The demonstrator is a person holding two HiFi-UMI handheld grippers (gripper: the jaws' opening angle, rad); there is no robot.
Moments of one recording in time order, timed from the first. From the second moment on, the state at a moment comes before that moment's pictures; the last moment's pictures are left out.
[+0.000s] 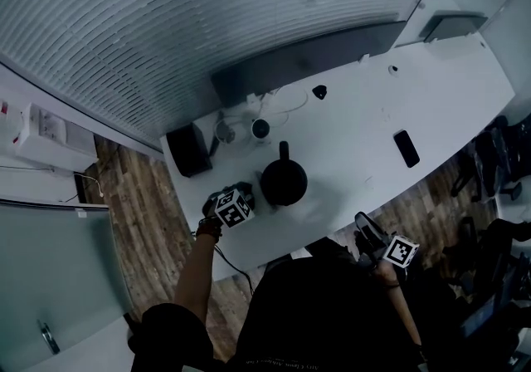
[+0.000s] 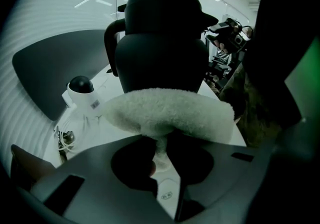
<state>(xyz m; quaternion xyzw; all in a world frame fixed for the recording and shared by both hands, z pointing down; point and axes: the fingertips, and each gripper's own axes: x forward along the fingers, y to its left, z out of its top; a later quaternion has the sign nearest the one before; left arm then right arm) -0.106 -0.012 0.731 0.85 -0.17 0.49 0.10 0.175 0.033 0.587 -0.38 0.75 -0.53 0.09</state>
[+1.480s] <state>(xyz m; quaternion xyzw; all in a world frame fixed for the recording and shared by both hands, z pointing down) -0.105 -0.071 0.686 0.80 0.10 0.57 -0.14 0.202 0.043 0.594 -0.43 0.71 -0.54 0.15</state>
